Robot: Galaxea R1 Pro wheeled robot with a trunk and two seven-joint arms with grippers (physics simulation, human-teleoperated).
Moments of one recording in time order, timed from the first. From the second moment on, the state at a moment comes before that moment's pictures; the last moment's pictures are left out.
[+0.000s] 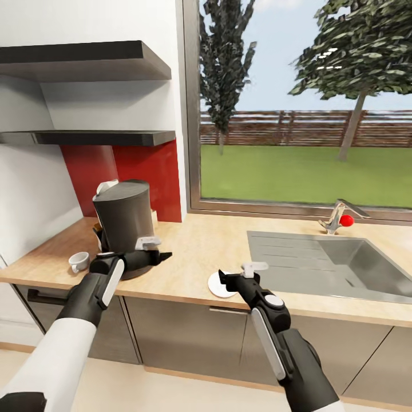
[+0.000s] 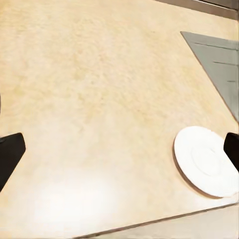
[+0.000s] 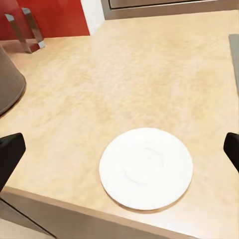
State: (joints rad) left arm -0.79 0.05 0.01 -1.02 0.11 0.71 -0.40; right arm -0.43 0.13 0.21 -1.41 -0.15 0.52 -0.09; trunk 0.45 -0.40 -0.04
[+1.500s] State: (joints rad) left arm -0.78 0.03 0.00 -0.81 0.11 0.71 -0.65; right arm -0.43 0.07 0.09 -1.34 -0.24 0.71 0.14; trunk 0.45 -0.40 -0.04
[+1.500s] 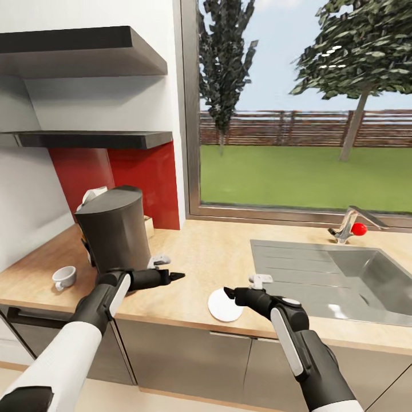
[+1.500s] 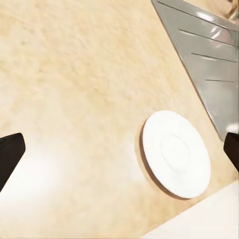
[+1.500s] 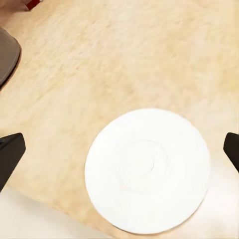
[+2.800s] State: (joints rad) left arm -0.78 0.03 0.01 -0.79 0.11 0.71 -0.71; right arm -0.43 0.07 0.11 -1.20 -0.23 0.71 0.14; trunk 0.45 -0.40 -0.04
